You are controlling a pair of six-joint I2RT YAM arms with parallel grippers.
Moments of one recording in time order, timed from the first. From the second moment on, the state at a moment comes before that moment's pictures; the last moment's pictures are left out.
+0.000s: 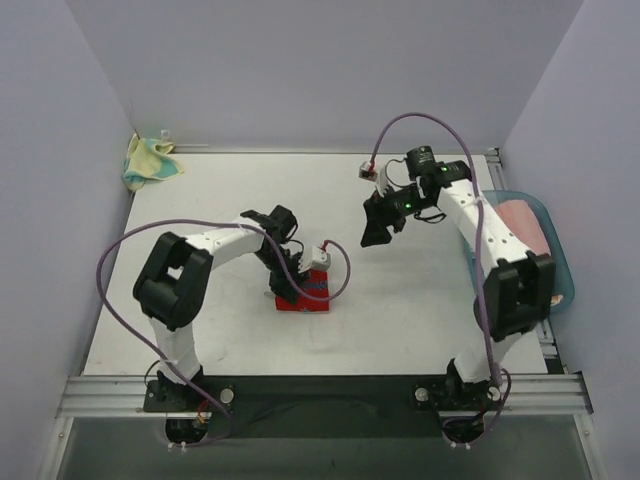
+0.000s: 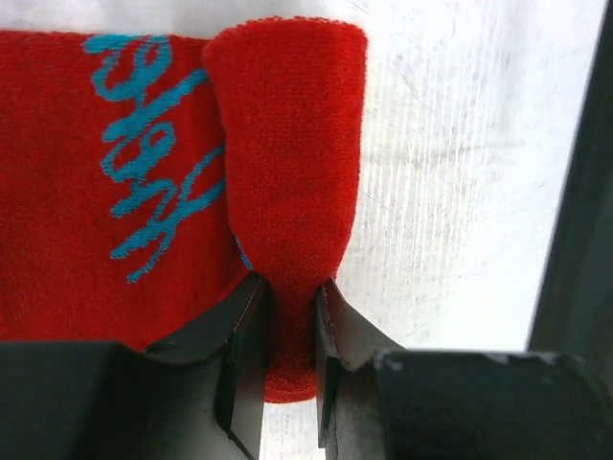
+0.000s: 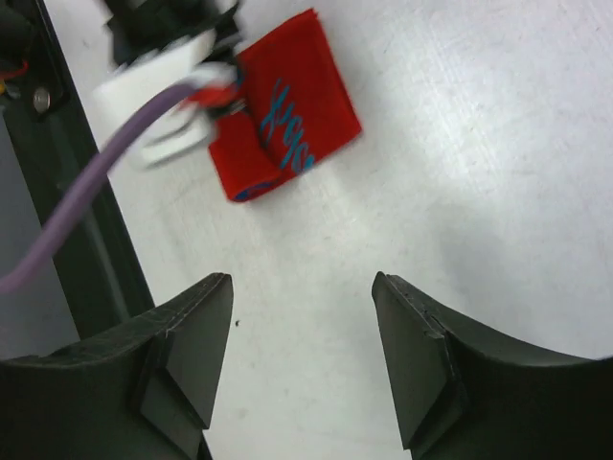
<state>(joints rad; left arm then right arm) -0.59 1.82 1.18 -0.83 0.60 0.87 0.28 1.81 1.62 -1.04 -0.80 -0.57</state>
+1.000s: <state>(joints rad) -0.41 2.41 1.76 -1.49 0.91 0.90 1.06 1.75 1.12 -0.39 0.00 -0.74</state>
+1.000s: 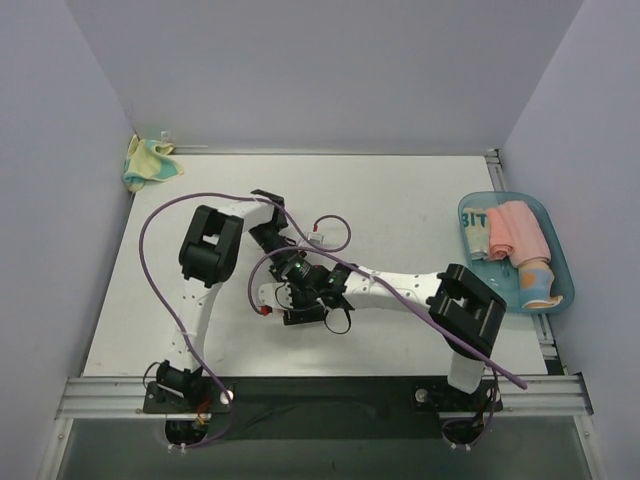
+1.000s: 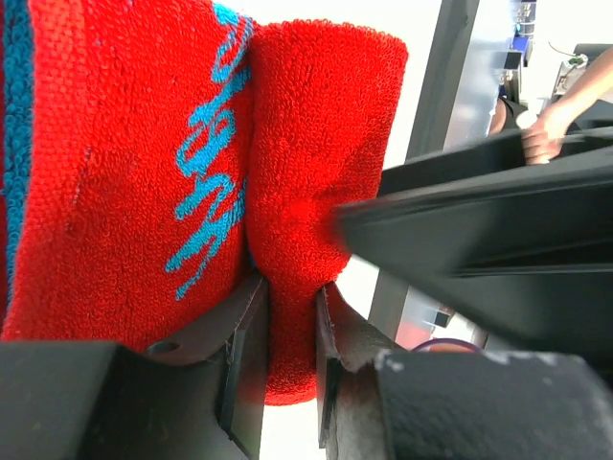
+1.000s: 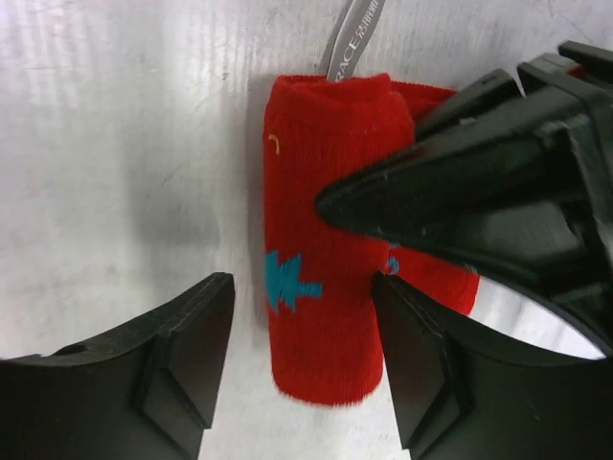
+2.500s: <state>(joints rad) -0.28 1.02 0.66 -0.66 0.68 0.95 0.65 2.57 2.11 -1.40 -1.00 -0.72</state>
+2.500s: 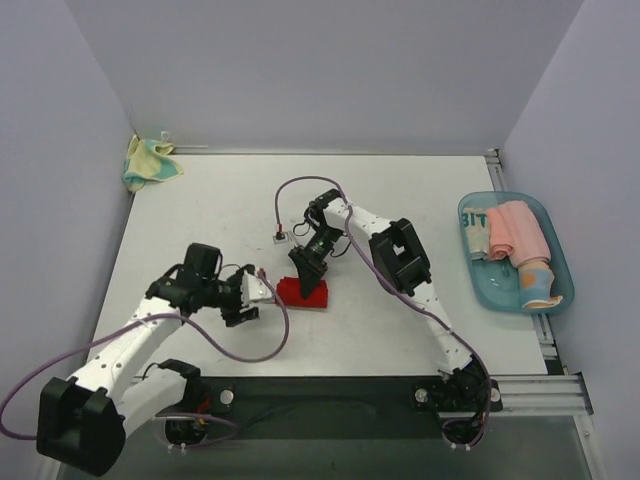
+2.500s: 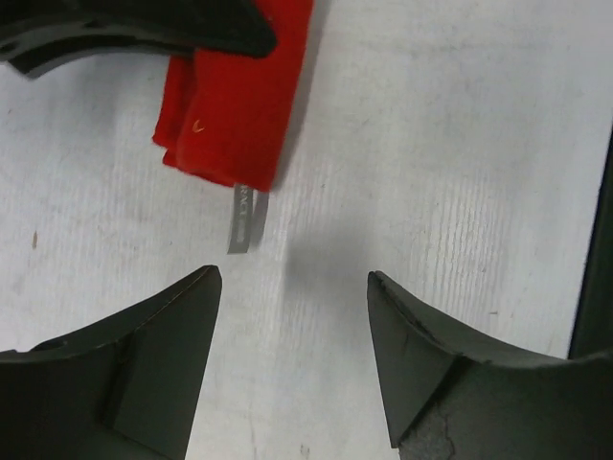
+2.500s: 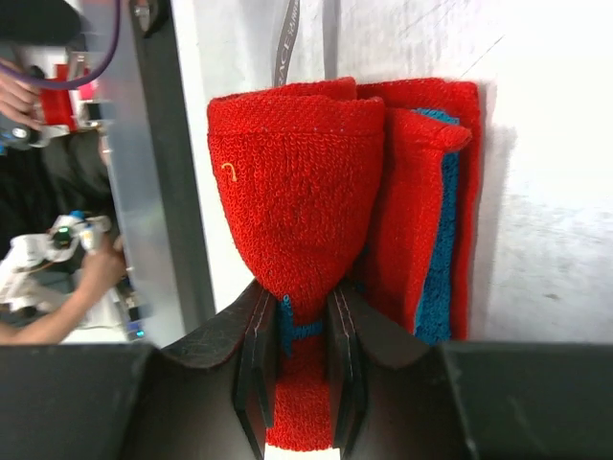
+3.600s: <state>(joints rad) -0.87 1.37 0.64 -0.13 0.17 0.96 0.61 2.51 1.99 -1.42 -1.00 -0.73</state>
